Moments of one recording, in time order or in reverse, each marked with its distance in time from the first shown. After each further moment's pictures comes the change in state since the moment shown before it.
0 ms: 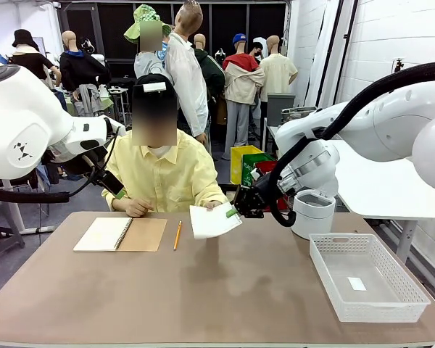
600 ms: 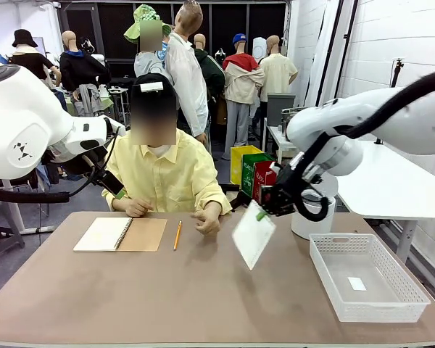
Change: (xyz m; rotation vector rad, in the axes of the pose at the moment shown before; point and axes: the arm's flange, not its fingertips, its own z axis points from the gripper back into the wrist) left arm 0.000 0.000 0.000 0.000 0.000 0.000; right arm -0.054 0.011 0.076 -0.330 -0.043 0.013
